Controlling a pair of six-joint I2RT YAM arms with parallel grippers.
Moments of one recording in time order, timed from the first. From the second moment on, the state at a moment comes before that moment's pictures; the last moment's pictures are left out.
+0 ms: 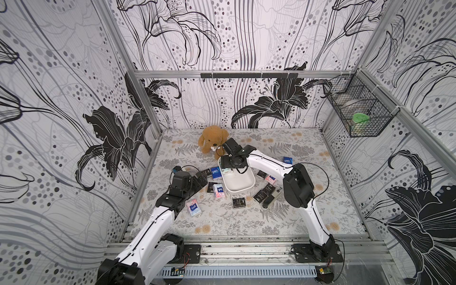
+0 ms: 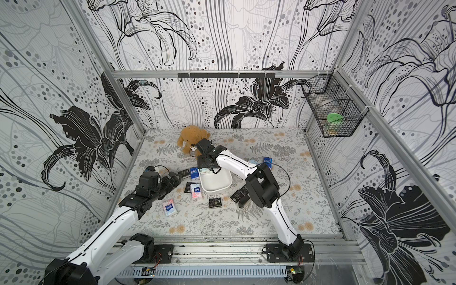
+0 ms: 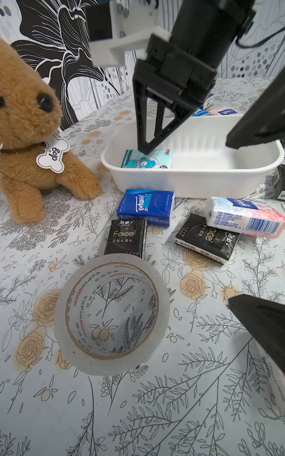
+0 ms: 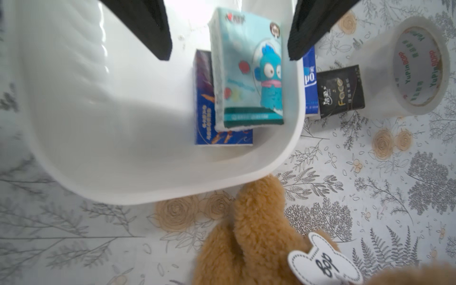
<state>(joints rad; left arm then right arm) -0.22 0.93 0.55 -0.33 0.03 -0.87 0.79 2.23 1.95 -0.72 0.11 0.62</state>
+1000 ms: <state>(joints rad) -0.30 1.04 0.62 -0.28 0.09 -0.90 0.53 1.58 1.11 -0.77 0.20 0.78</state>
